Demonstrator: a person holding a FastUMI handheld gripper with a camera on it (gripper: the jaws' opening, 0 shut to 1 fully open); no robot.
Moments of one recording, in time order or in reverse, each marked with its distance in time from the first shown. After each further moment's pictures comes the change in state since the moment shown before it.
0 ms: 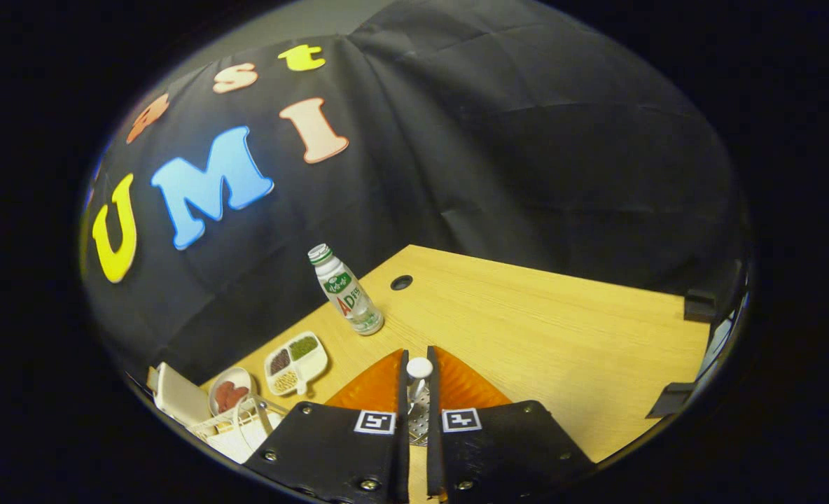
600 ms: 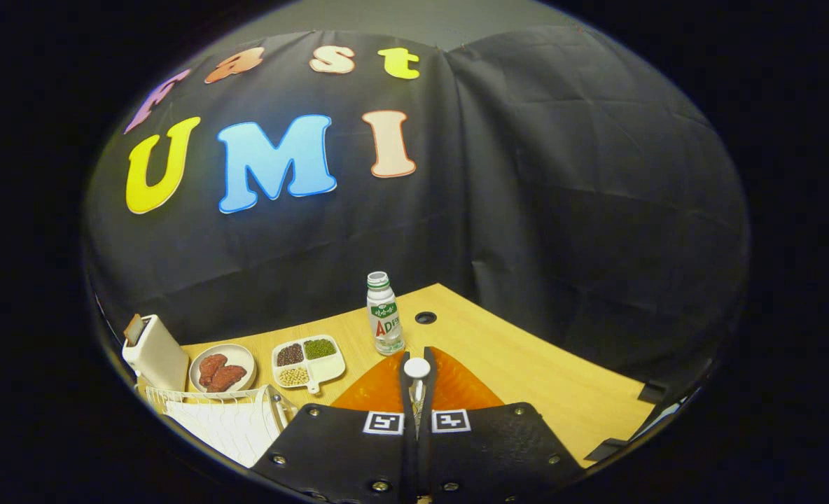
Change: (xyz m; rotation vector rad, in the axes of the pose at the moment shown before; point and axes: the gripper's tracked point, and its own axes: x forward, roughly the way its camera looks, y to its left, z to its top) arm -0.064 0.064 0.058 -0.346 -0.135 0.018
